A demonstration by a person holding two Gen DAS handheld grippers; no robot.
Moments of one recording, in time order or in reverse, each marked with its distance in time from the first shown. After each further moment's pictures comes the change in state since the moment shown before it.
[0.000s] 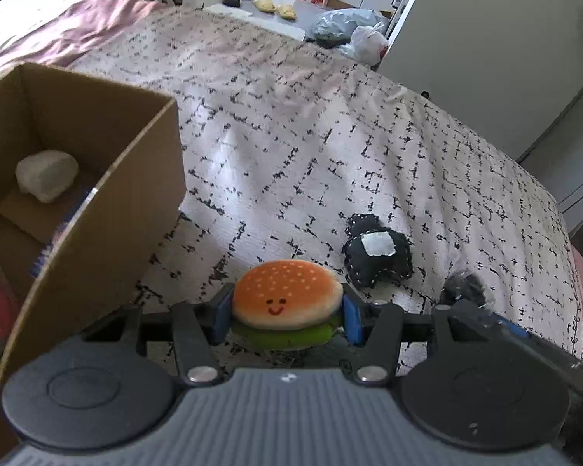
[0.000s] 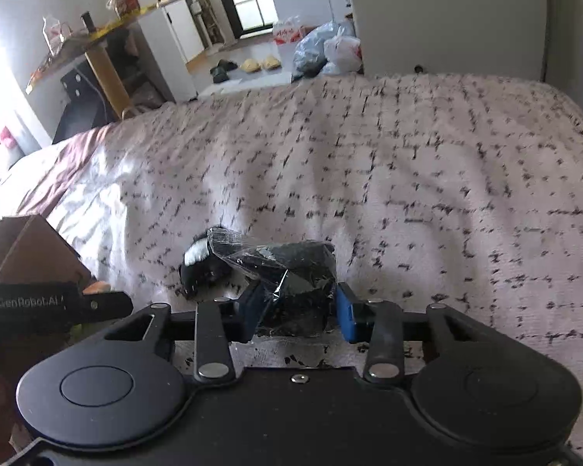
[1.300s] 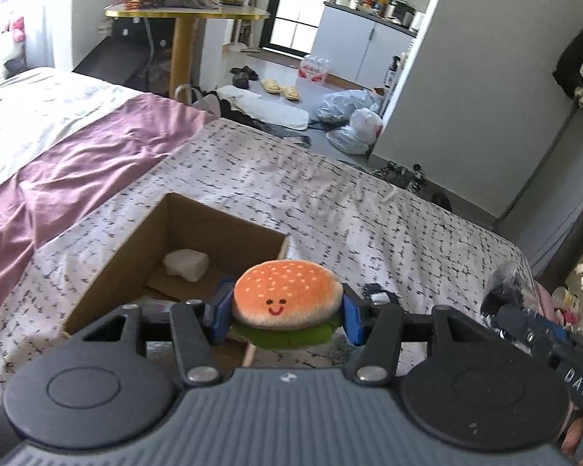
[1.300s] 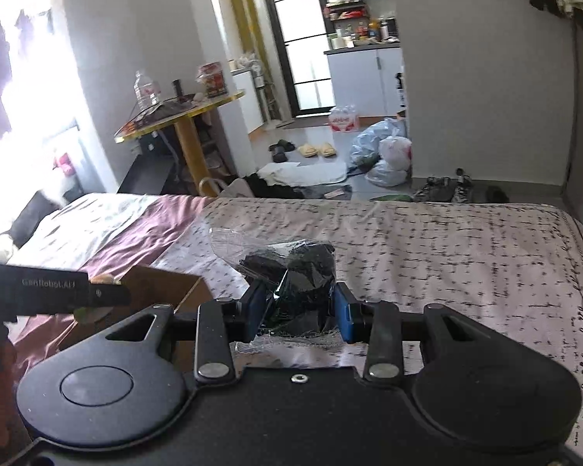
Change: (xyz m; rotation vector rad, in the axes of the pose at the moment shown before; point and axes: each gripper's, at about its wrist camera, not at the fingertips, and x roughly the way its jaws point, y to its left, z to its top) left arm -0.178 0.059 0.009 0.017 -0.226 0.009; right arm -0.146 0.083 0.010 -0.136 -0.241 0.106
